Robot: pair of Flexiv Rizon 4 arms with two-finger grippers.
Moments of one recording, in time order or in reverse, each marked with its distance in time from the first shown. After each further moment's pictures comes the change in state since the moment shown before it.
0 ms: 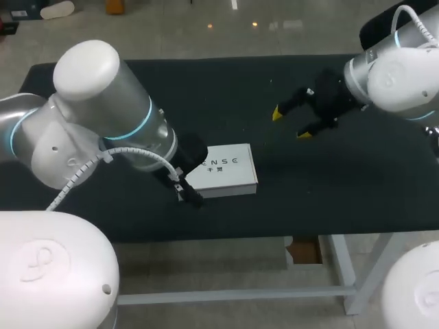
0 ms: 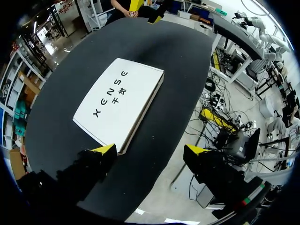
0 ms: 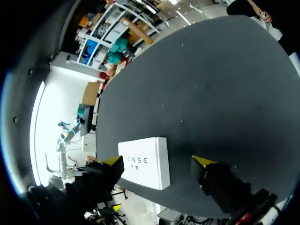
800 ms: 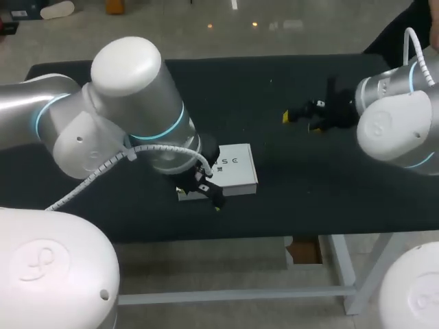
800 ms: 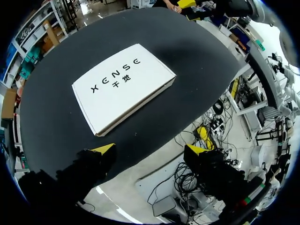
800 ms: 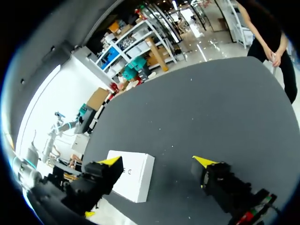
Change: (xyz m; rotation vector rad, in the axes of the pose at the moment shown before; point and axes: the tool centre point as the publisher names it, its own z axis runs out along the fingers) left arm 0.038 -0.015 0.004 -0.069 -0.014 -0.456; right arm -0.023 0.019 -0.015 -0.297 -0.010 -0.330
